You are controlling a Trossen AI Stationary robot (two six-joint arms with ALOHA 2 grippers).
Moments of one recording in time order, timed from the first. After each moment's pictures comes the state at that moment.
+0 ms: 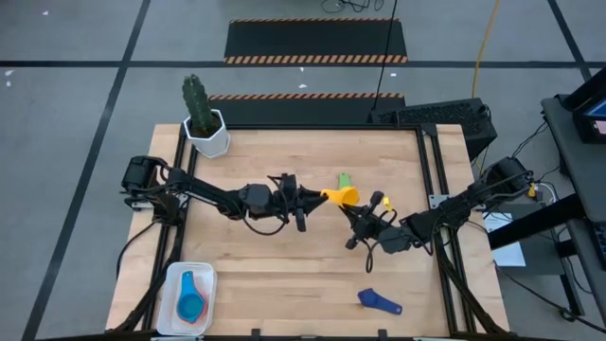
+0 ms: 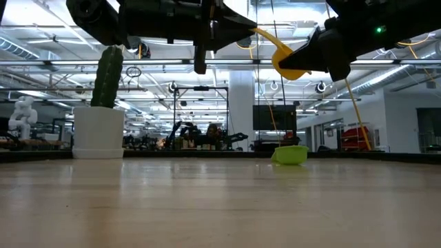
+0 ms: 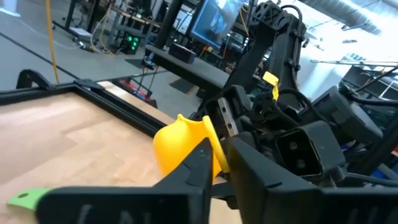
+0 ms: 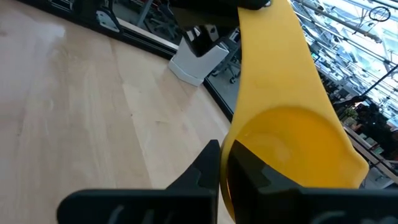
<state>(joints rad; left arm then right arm) -0.09 1.72 0.85 0.94 -0.25 -0.45 0.45 1.43 0.50 0.59 1.04 -0.25</state>
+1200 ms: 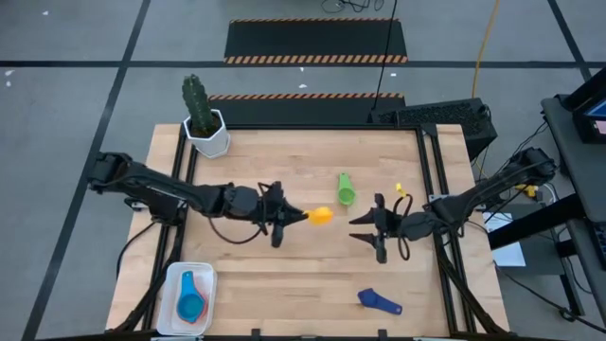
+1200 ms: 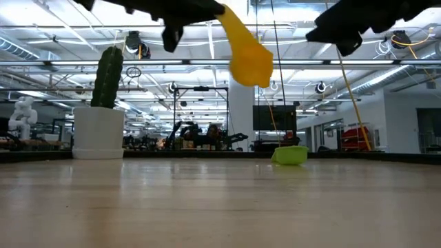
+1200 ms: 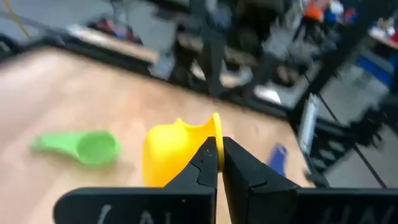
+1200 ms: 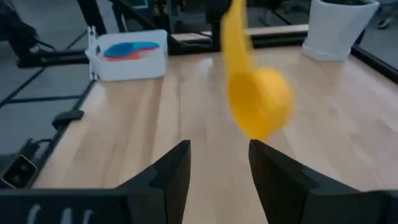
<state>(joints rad) -0.18 1.42 0.85 0.33 -0.13 -0.35 0.45 1.02 0.51 0.13 0.44 0.28</state>
